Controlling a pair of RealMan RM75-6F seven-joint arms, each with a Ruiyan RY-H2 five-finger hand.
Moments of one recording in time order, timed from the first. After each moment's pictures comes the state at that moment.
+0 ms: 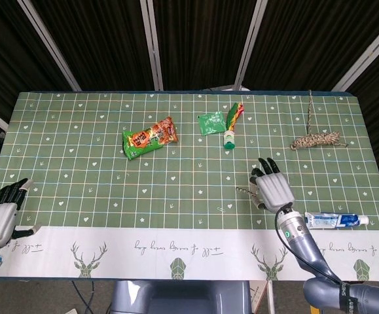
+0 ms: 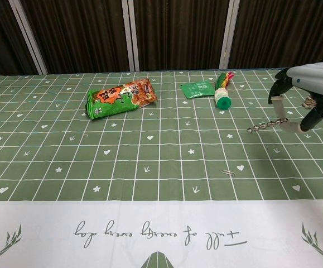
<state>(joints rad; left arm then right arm) -0.18 -1.16 -0.04 -1.61 1.34 1.29 0.01 0.60 -1.34 0.18 -1.75 -1.03 1.08 -0.61</state>
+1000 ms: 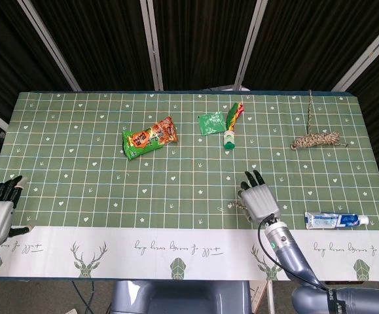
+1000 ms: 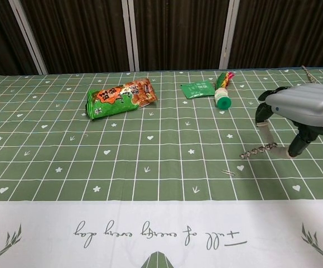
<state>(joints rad) -0.17 -1.17 -0.05 -1.57 1.34 1.31 0.06 0.66 -1.40 0.09 -1.83 -0.92 1.14 -0.84</state>
